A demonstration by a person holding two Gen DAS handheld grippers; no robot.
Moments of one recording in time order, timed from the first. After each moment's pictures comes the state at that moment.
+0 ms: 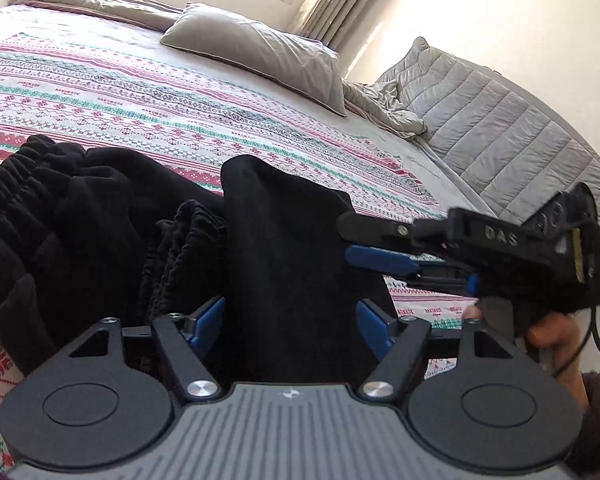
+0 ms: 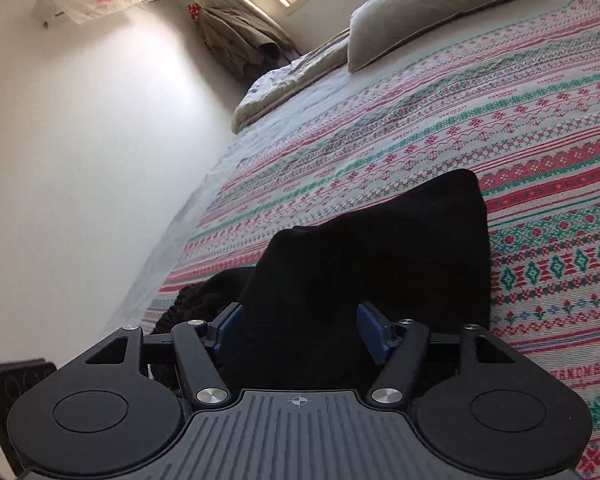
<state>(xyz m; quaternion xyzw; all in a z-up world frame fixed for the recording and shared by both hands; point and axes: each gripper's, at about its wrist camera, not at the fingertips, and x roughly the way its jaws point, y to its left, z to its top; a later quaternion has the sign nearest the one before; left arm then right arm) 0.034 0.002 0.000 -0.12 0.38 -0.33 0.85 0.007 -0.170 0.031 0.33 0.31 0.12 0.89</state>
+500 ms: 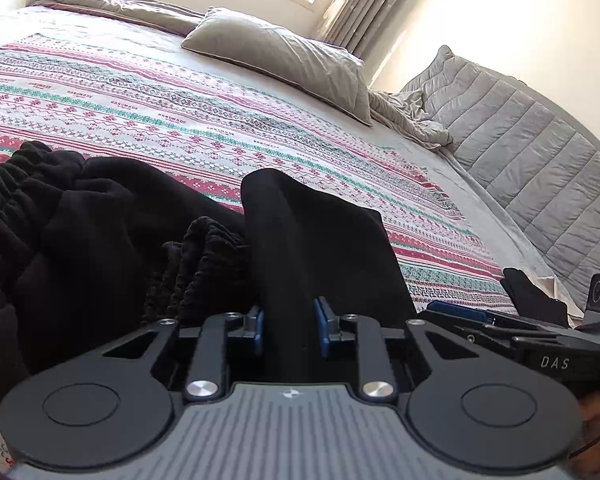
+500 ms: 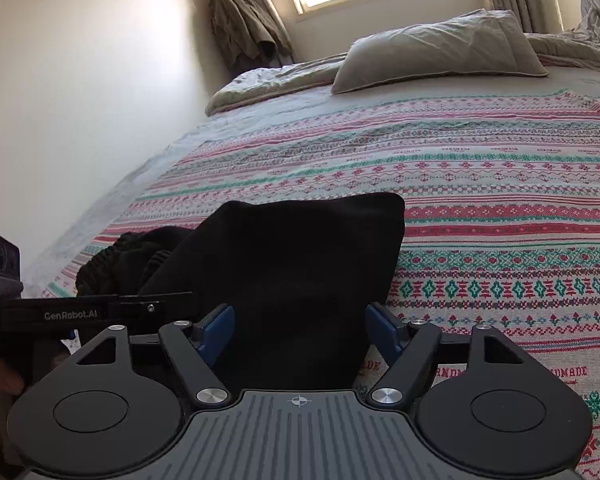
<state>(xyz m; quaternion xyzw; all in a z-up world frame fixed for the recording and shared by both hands) 0.049 -0.001 0.001 -0.13 0.38 -0.30 0.87 -0.031 -0.171 0.032 0.17 0.31 0.06 0.93</state>
